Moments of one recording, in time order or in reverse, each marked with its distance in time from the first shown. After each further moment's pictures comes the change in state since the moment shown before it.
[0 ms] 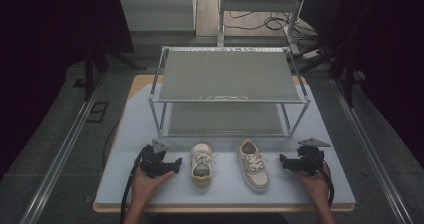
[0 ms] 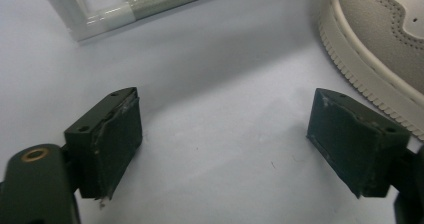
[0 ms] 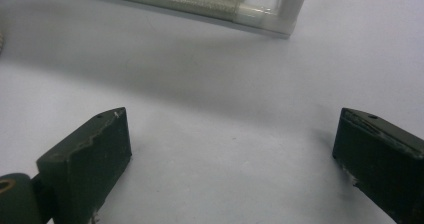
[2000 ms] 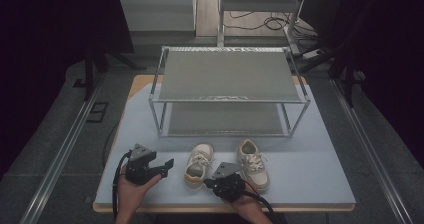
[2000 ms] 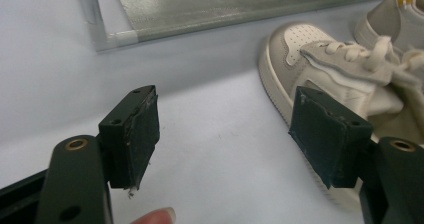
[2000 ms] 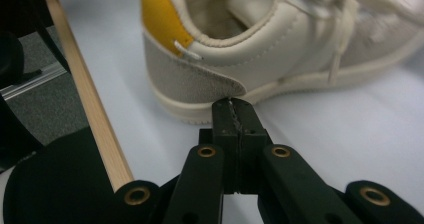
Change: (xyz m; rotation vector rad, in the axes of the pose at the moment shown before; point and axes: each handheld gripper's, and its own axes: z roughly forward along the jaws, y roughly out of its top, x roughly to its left) left arm 0.007 -0.007 -0.061 -0.135 -0.134 -0.114; right arm 0.240 0.004 -0.010 -0.037 0.588 -0.439
